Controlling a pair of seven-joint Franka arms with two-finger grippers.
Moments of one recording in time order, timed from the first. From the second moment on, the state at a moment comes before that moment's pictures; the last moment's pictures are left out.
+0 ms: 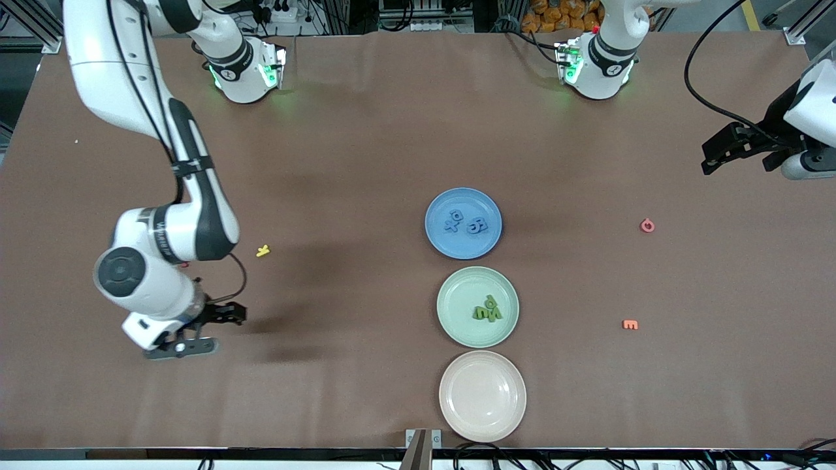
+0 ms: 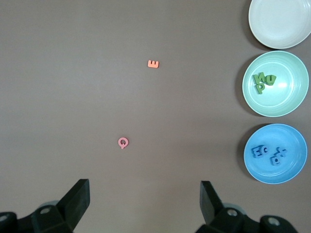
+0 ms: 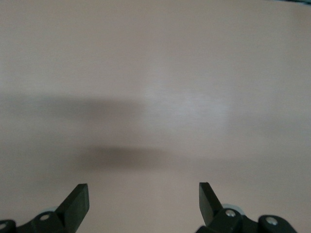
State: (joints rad) left arm -0.12 -0.02 0.01 -1.56 0.02 1.58 -0.15; right arm 0.23 0.68 -0.16 -1.42 0.02 2.18 -0.01
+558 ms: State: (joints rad) left arm -0.12 -0.02 0.01 -1.56 0.02 1.60 -0.15; right arm 0.20 0.42 -0.26 -1.41 0.02 1.81 -0.12
